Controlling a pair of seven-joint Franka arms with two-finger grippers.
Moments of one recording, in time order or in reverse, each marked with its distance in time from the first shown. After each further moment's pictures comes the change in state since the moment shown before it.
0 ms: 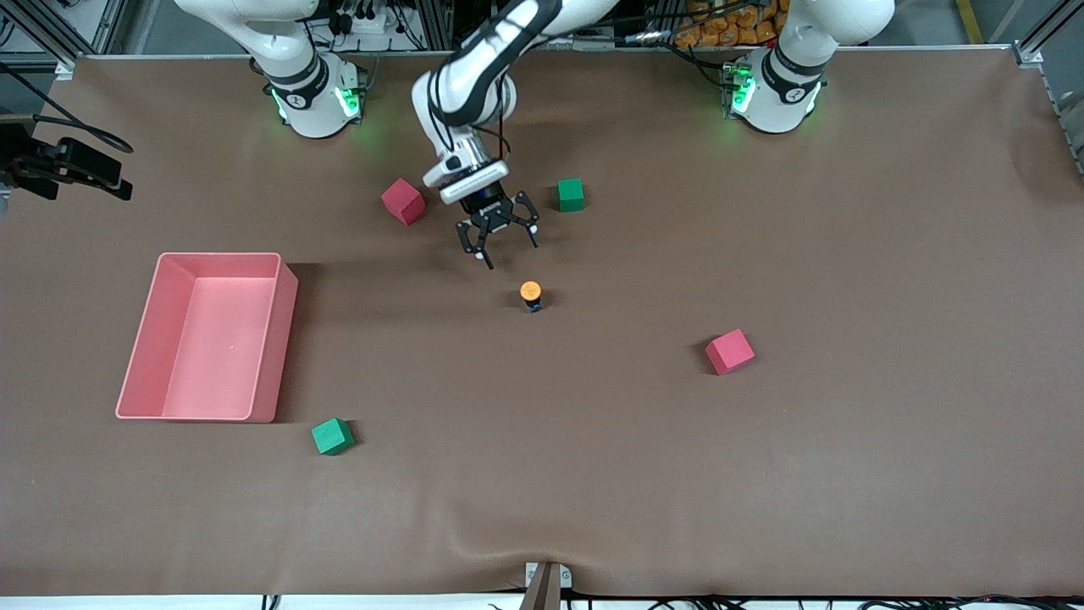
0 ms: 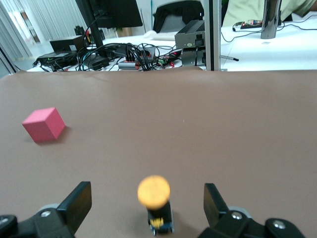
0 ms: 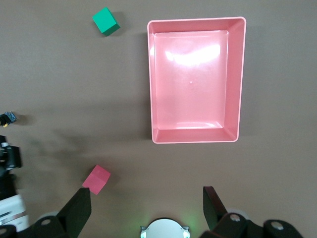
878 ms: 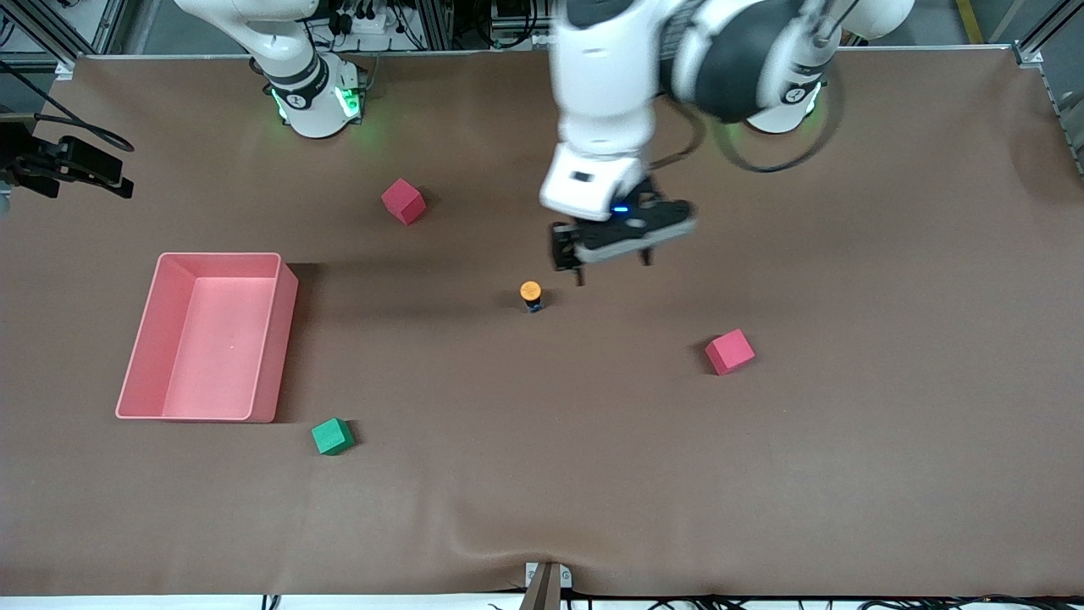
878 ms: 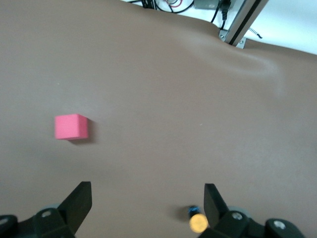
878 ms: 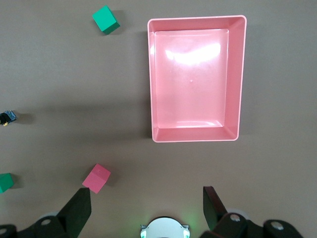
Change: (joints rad) left arm 0.516 -0.540 -0.005 -0.028 -0.736 0.008 0.952; right arm 0.001 0.000 0.000 0.001 0.000 -0.003 0.001
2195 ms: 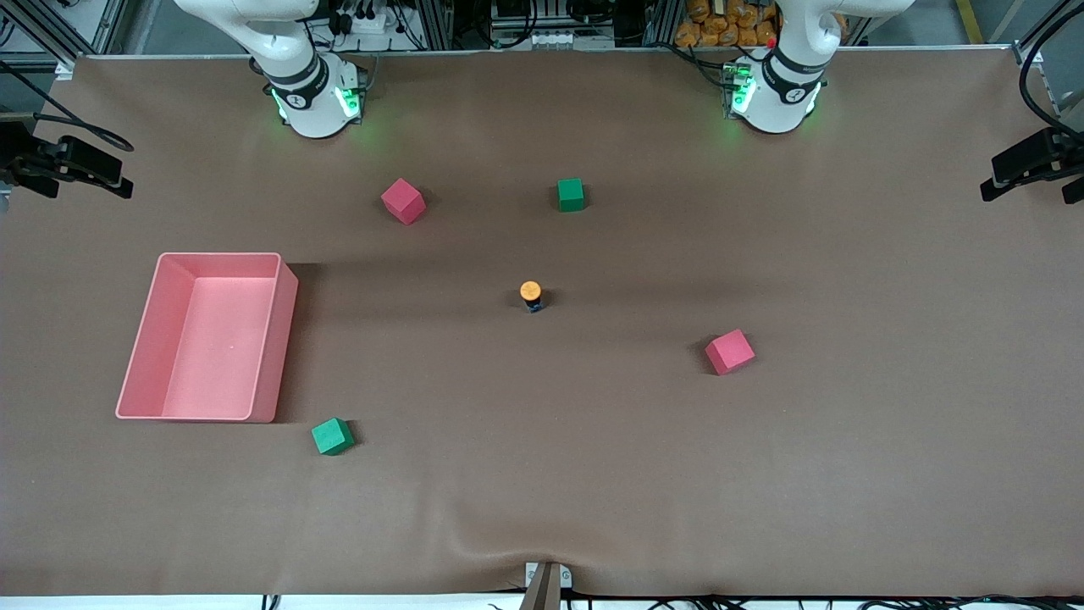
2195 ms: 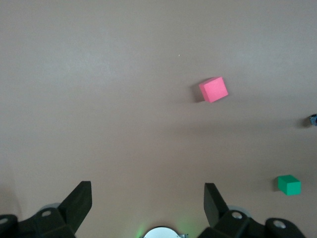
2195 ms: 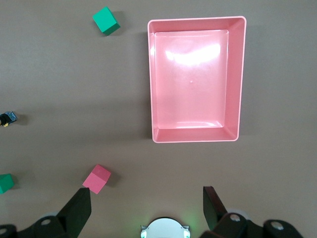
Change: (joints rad) left arm 0.706 -0.297 -0.002 -0.058 -0.194 -0.448 1.055; right arm 0.000 0.000 -0.001 0.001 0.000 0.003 0.002
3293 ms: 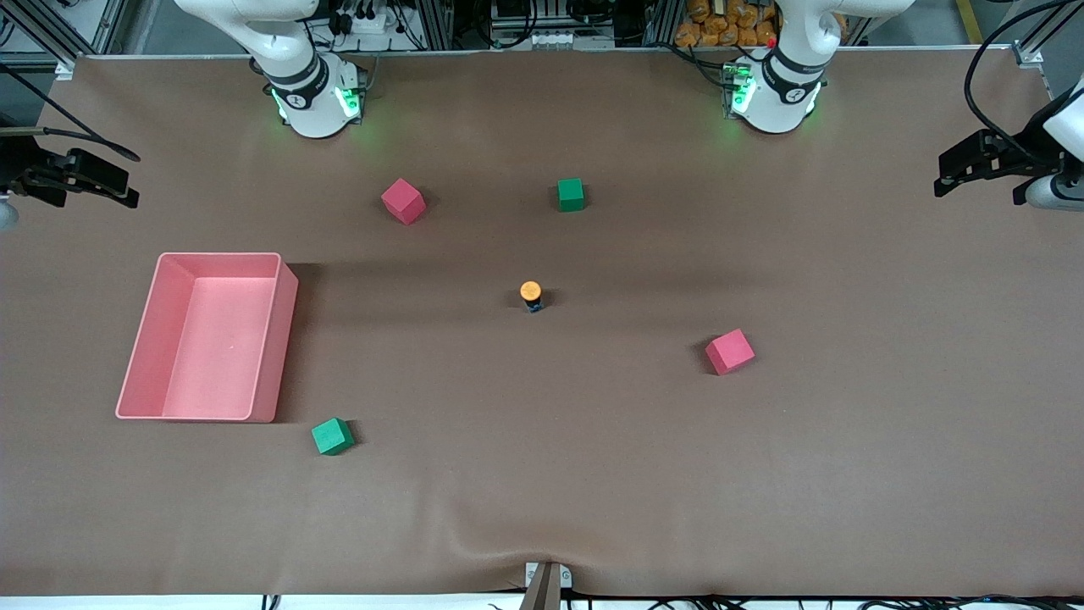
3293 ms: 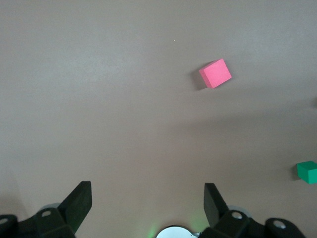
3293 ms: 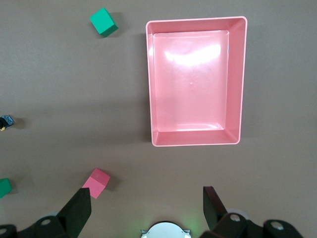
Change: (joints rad) left arm -0.007 -0.120 -0.068 -0.231 0.066 0.119 0.023; right arm 0.000 0.000 -0.002 -0.036 0.000 0.037 0.002
